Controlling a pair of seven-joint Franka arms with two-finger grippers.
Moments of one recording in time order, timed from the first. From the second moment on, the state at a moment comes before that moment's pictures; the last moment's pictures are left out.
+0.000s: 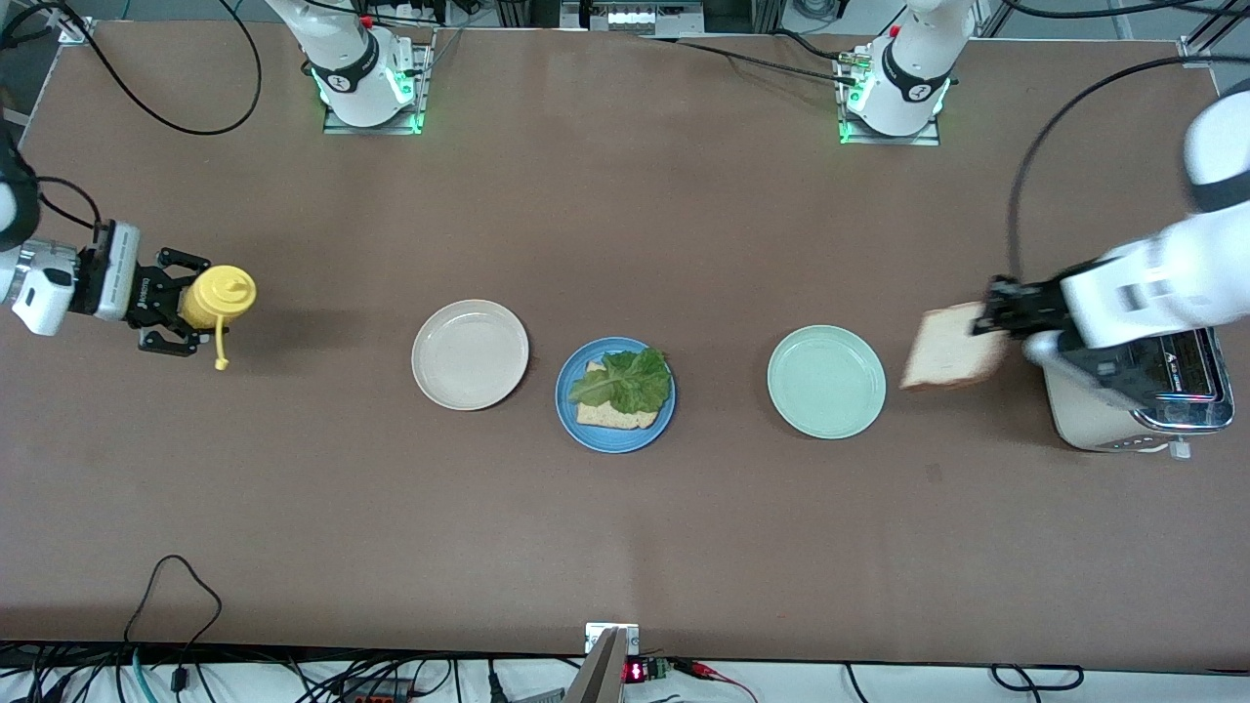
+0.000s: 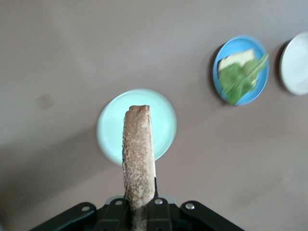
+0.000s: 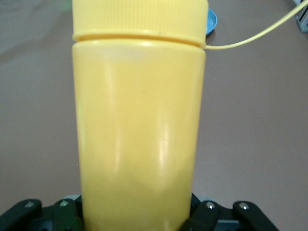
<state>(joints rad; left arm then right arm) 0.51 0.39 -0.79 -1.49 -0.04 1.73 0.12 -0.57 0.32 0.18 -1.94 0.62 1.82 -2.30</state>
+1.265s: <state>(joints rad) 0.02 0.83 -0.80 -1.55 -0.08 2.60 -0.52 -0.82 0.86 0.18 -1.69 0.75 1.56 -2.61</state>
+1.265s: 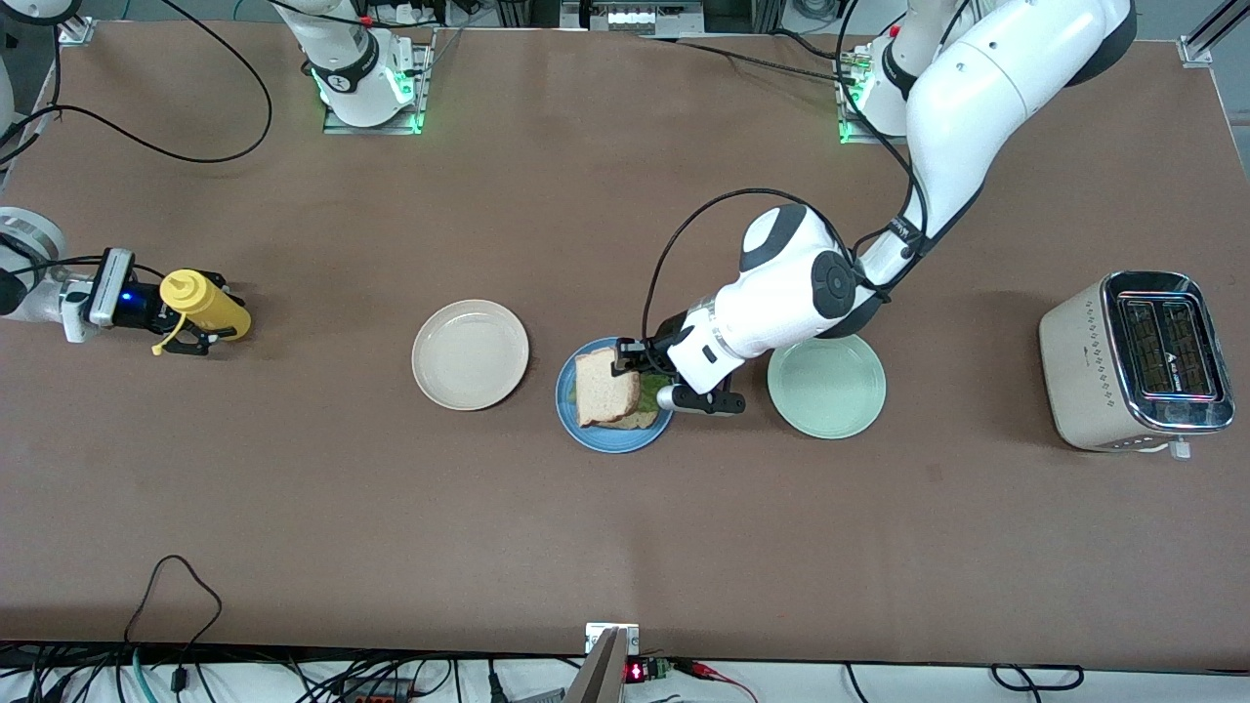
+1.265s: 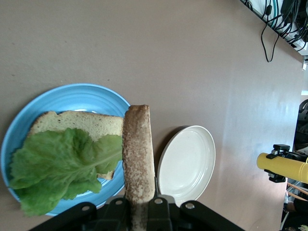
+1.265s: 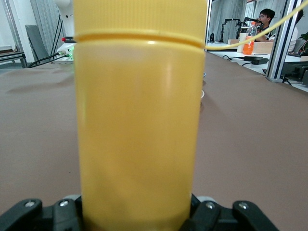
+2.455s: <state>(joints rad) 0.03 0.86 -0.74 -1.70 -0.08 2.78 -0.49 -0.92 0.90 0.18 -1.66 0.73 1.52 -2.61</state>
